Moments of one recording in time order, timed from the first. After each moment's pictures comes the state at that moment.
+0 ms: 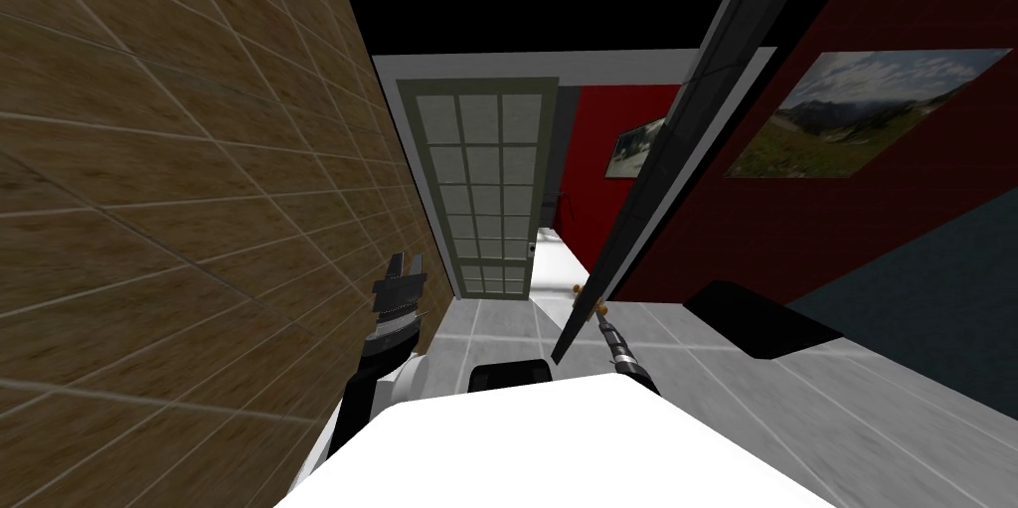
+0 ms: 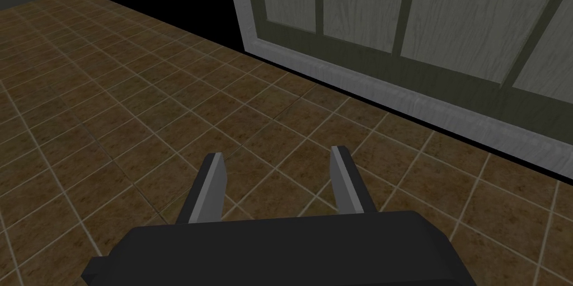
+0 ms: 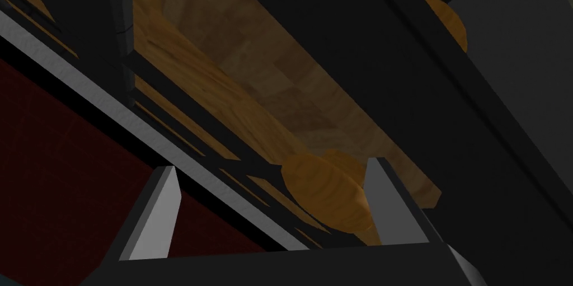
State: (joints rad) arm 0.13 -0.19 -0.50 -0.62 0.26 -0.85 0.39
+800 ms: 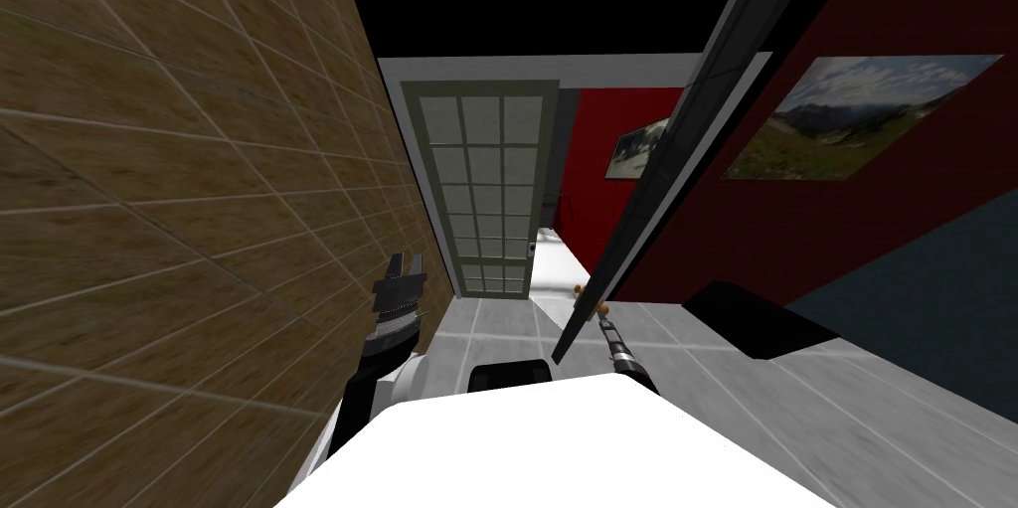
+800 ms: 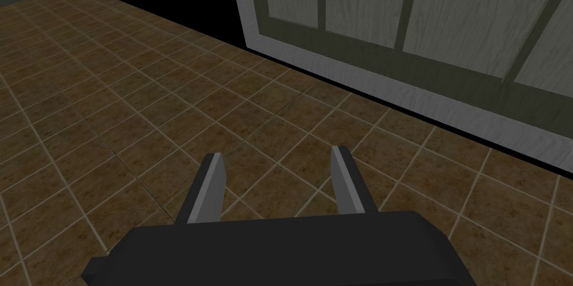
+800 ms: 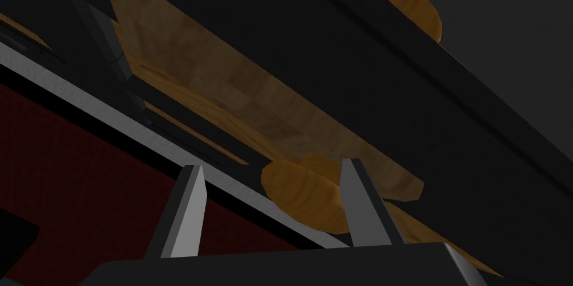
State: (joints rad) arm 0.13 -0.19 -0.46 -0.62 0.23 -0.85 0.23
